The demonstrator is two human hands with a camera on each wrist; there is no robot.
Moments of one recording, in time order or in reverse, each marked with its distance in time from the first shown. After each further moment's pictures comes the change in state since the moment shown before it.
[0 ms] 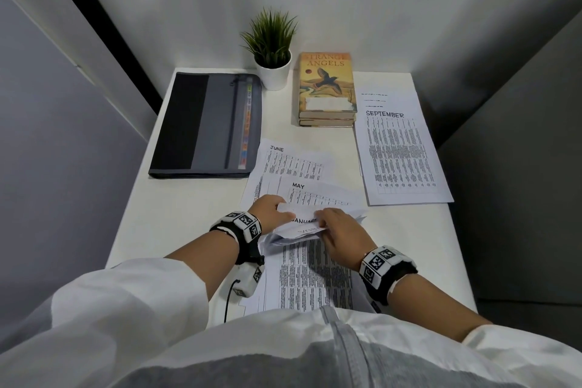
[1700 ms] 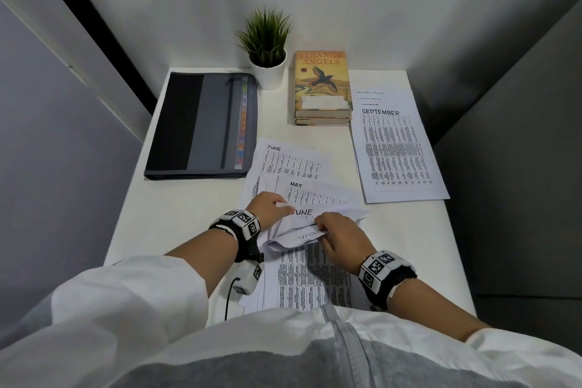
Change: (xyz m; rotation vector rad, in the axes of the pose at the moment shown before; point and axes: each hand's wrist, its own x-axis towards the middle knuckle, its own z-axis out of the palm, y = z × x) left_hand 0.004 0.006 -0.001 -0.075 0.042 -0.020; right_hand -0.009 0.003 0.006 -0.003 0.006 0.034
